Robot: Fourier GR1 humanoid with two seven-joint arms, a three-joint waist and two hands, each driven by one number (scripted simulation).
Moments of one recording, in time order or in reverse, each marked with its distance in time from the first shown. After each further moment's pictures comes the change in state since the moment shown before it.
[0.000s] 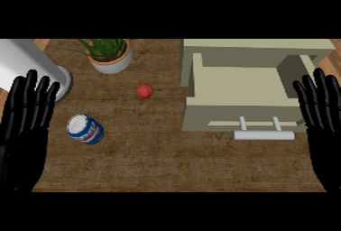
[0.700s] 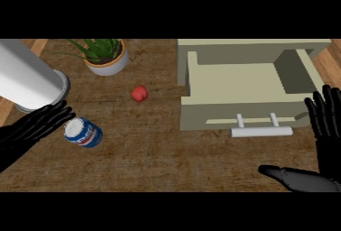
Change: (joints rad) left arm 0.001 0.445 0.090 0.259 0.546 -0.736 -0.014; right arm 0.110 0.022 -0.082 0.035 -0.007 -0.072 0.105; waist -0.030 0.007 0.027
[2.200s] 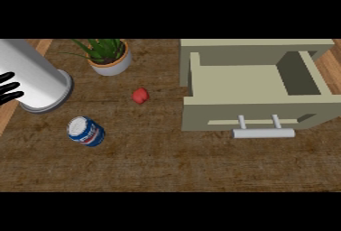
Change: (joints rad) left arm -0.321 0.380 -0.075 0.763 0.624 -0.395 0.231; right arm 0.312 -0.076 -0.323 -0.057 -0.317 0.276 -0.104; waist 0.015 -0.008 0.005
